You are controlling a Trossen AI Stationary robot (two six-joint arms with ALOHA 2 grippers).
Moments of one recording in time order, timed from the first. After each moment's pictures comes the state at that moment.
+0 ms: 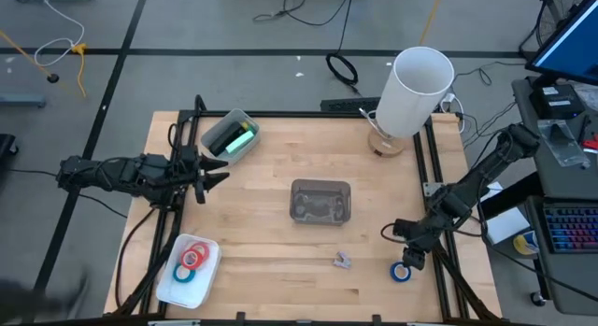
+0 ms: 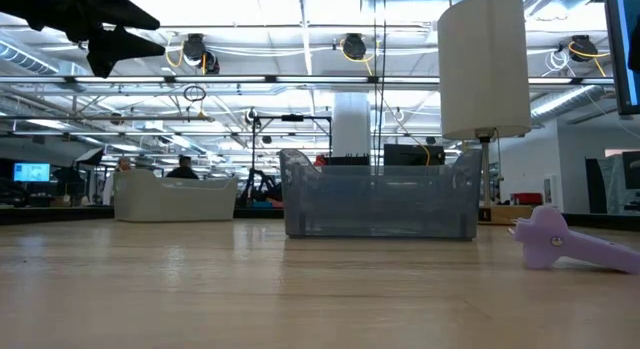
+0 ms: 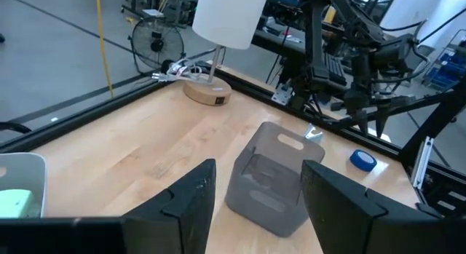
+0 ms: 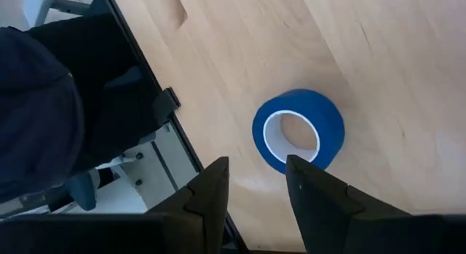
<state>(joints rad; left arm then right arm) -0.12 0.34 0.44 -0.29 -0.37 -0.38 0.74 0.89 0.50 -0.50 -0.24 1.43</state>
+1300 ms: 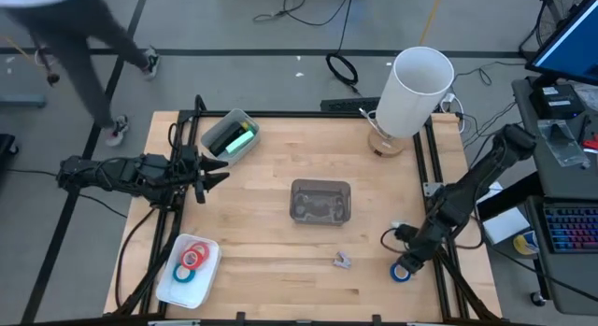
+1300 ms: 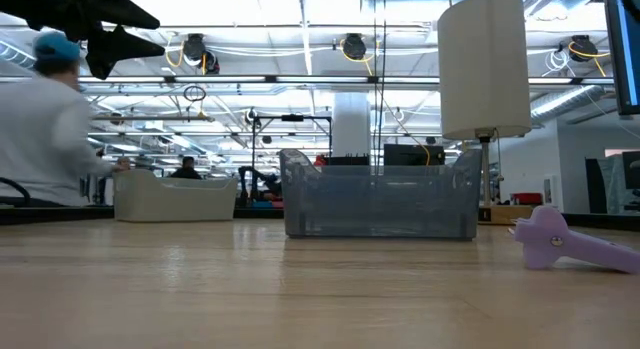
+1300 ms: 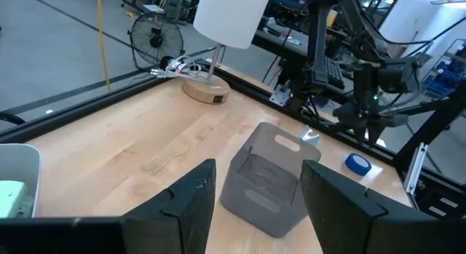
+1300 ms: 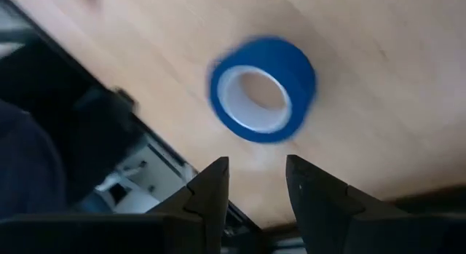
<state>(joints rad) -0.12 0.34 0.44 -0.29 -0.37 -0.42 0.81 1.01 0.50 -0.49 -0.30 1.75</state>
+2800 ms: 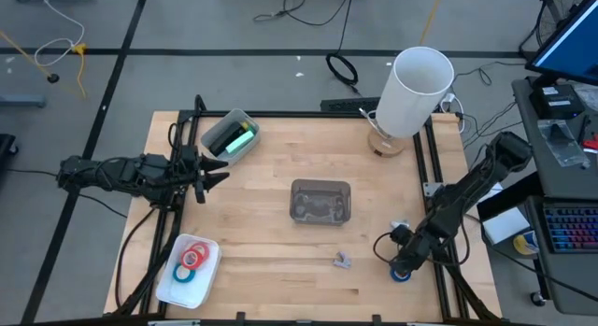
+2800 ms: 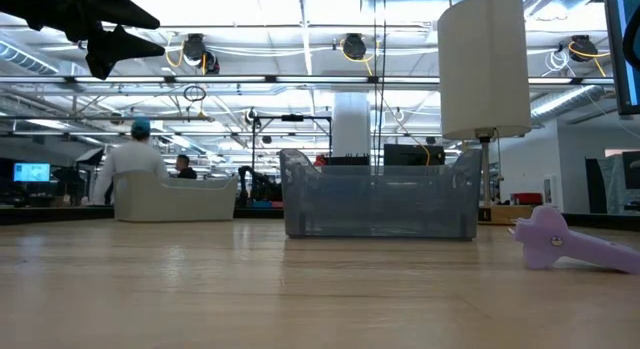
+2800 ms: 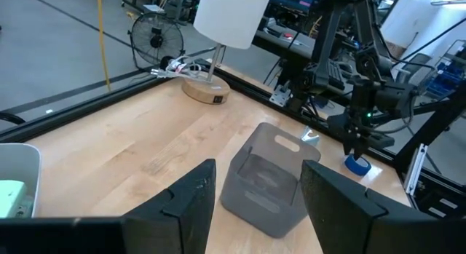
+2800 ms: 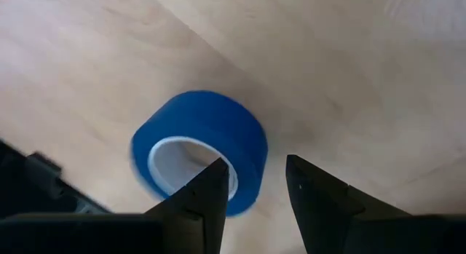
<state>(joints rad) -0.12 0.34 0.44 -0.29 -0.37 -0.42 0.83 1.23 0.50 -0.45 -0.24 1.78</state>
